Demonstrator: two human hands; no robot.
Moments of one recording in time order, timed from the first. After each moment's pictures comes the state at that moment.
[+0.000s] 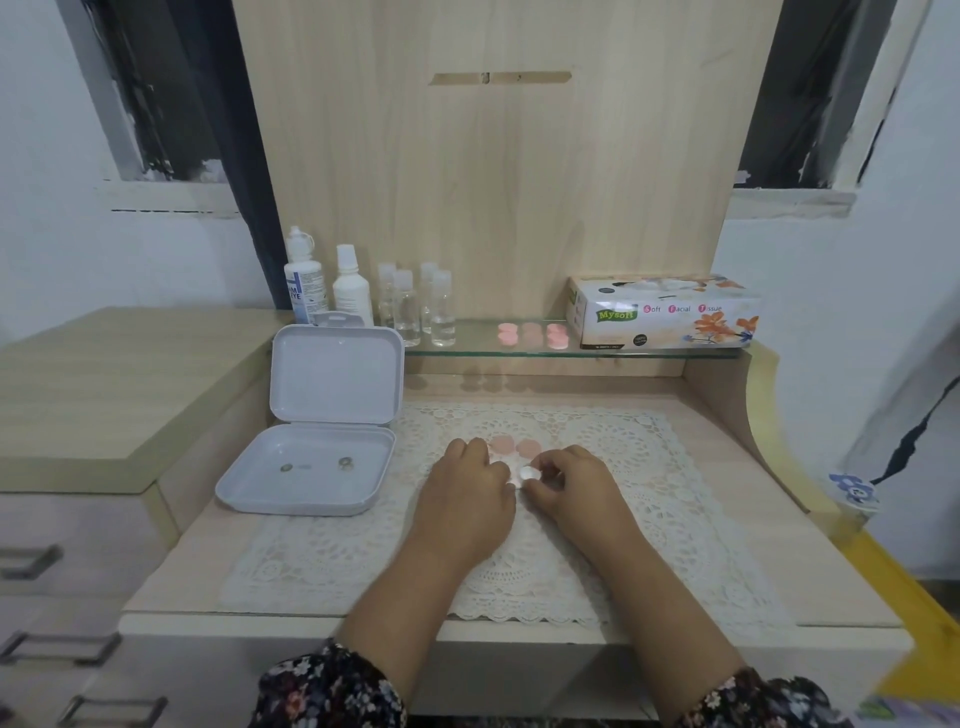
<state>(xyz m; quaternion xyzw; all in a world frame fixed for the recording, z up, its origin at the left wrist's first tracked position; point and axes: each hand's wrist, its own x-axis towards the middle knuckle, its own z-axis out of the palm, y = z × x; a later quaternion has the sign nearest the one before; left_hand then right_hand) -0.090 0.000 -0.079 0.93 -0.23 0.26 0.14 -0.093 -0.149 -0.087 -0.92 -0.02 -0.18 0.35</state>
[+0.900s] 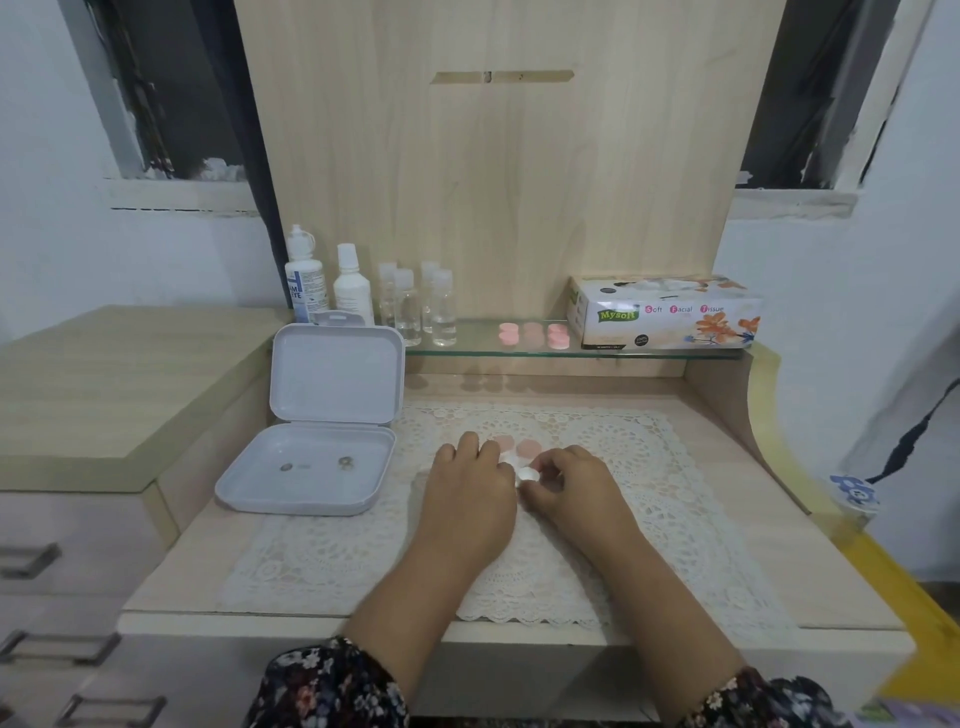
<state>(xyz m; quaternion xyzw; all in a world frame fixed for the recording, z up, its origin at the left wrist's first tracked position) -0.089 -0.006 -0.077 0.93 -0.24 0.27 -0.04 -0.093 -0.147 -0.087 -0.92 -0.02 -0.18 0.34</state>
